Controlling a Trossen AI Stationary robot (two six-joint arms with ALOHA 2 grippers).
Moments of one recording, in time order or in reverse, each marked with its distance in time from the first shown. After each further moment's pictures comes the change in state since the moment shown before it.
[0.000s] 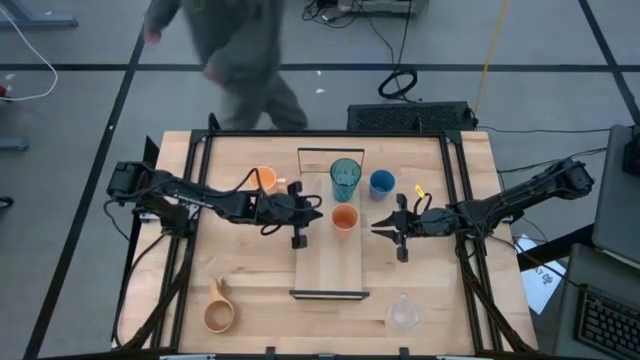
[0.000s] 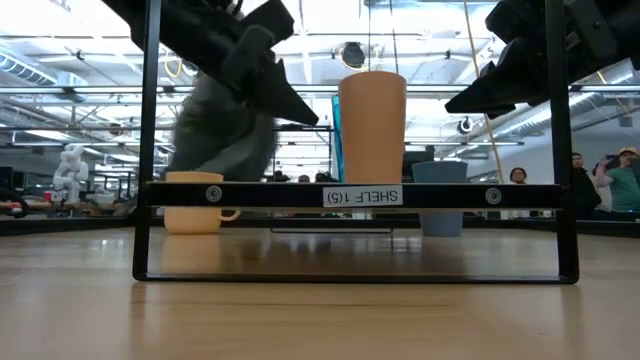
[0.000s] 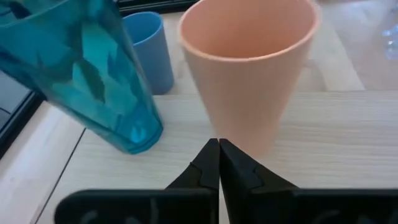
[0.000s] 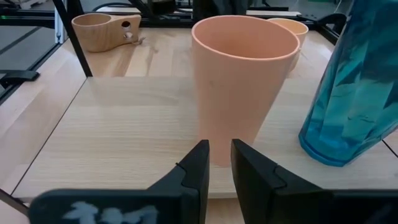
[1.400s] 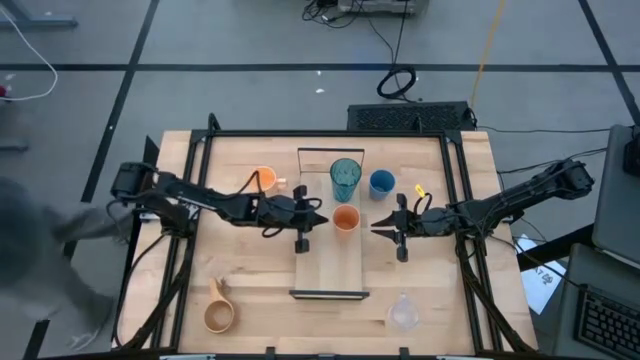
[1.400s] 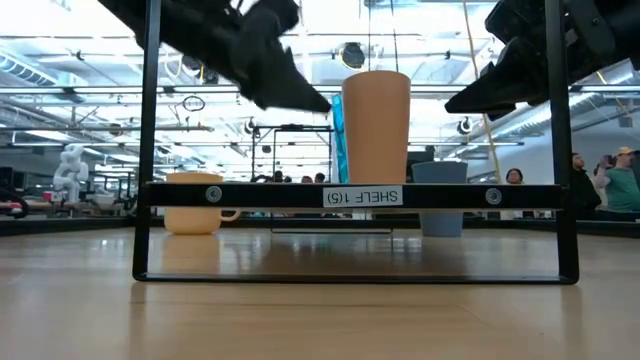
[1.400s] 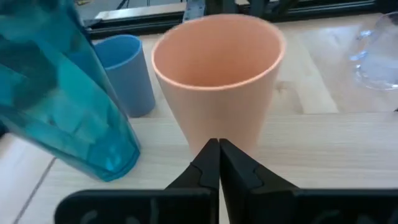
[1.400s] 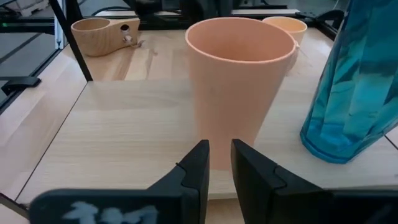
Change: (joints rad) left arm -0.024 0.025 0.000 0.108 0.049 -0.001; right arm 0.000 0.000 0.000 0.003 0.002 0.033
